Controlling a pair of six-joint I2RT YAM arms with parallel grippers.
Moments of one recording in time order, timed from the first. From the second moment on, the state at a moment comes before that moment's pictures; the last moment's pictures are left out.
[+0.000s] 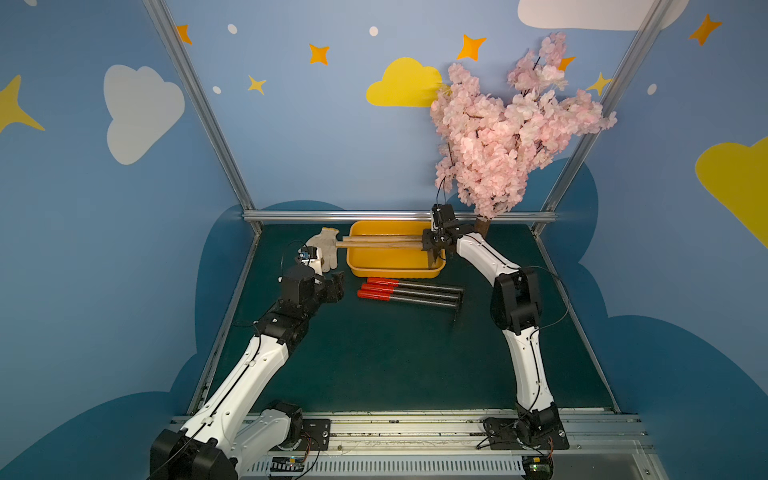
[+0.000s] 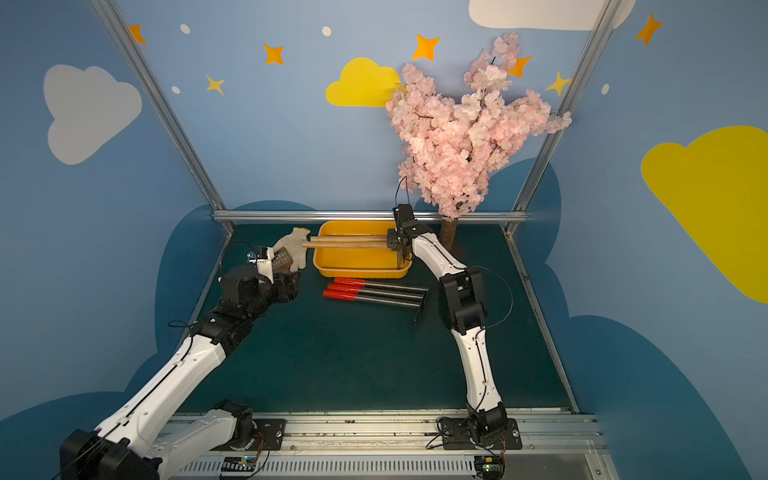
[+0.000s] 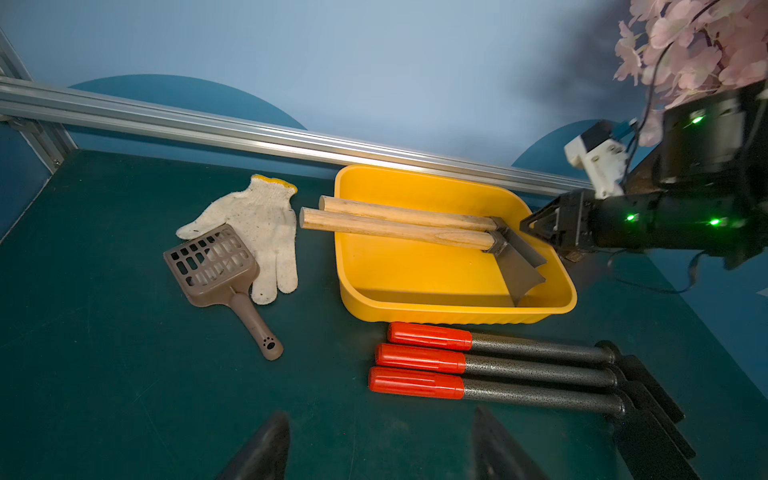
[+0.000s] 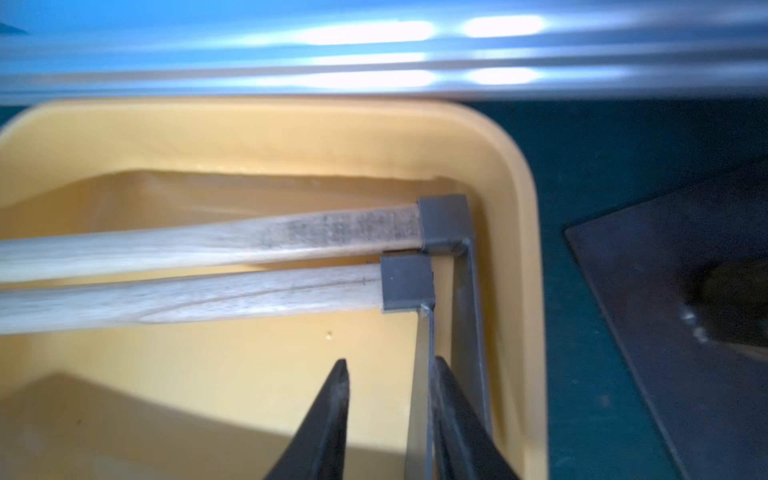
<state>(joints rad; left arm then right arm) -0.27 1.02 0.78 -0.20 -0.03 -0.30 0.43 2.33 2.12 -0.55 0.07 0.26</state>
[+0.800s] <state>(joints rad) -0.23 1.06 0.61 0.01 0.21 -0.43 0.64 1.88 1.55 -0.88 -0.20 -0.22</state>
